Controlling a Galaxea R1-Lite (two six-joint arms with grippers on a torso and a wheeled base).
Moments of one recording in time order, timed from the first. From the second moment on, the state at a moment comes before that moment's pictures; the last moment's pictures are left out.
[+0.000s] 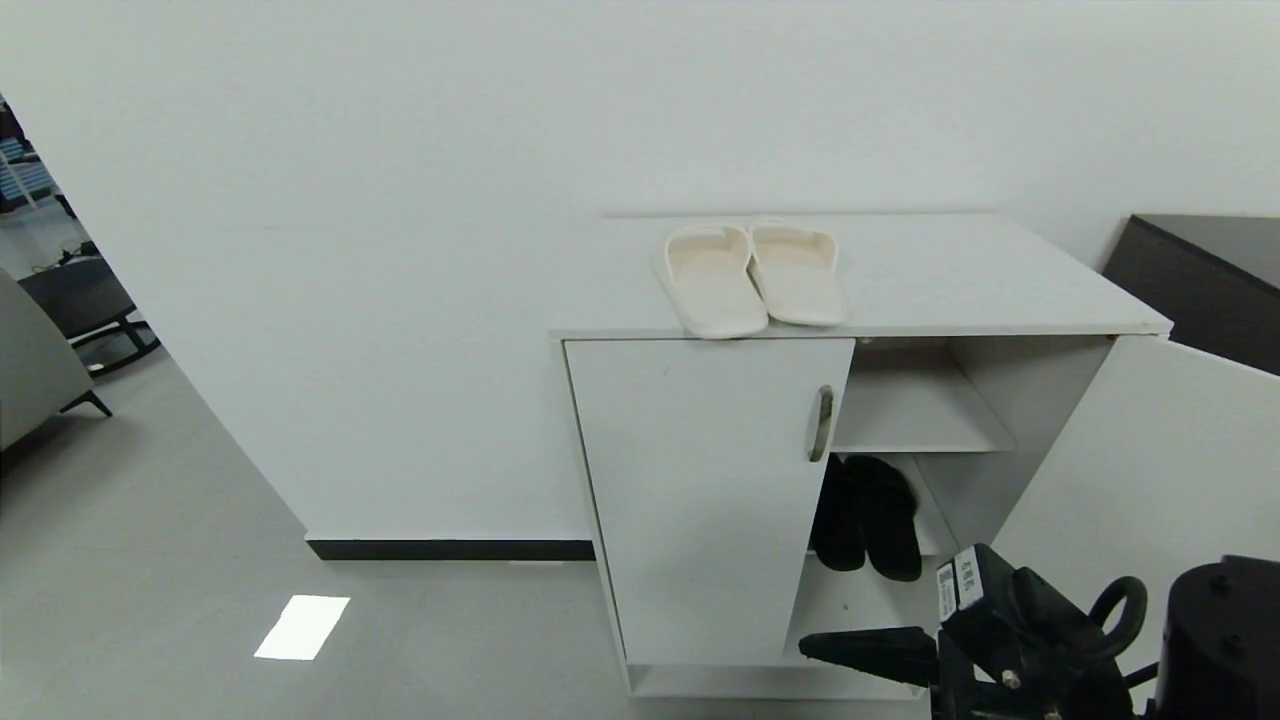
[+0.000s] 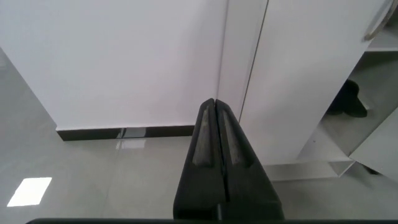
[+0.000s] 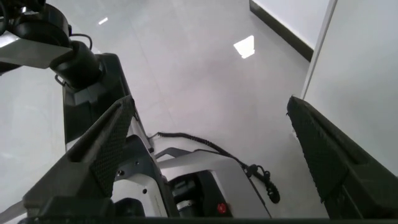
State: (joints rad) left arm 0.00 0.00 0.00 0.00 -0.04 -0.01; right arm 0.97 1.51 -0.33 -0.93 0.24 0.11
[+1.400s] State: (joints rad) left arm 0.00 0.00 0.00 0.00 -0.04 -0.01; right arm 0.99 1.53 -0.51 -0.70 0.04 0.21
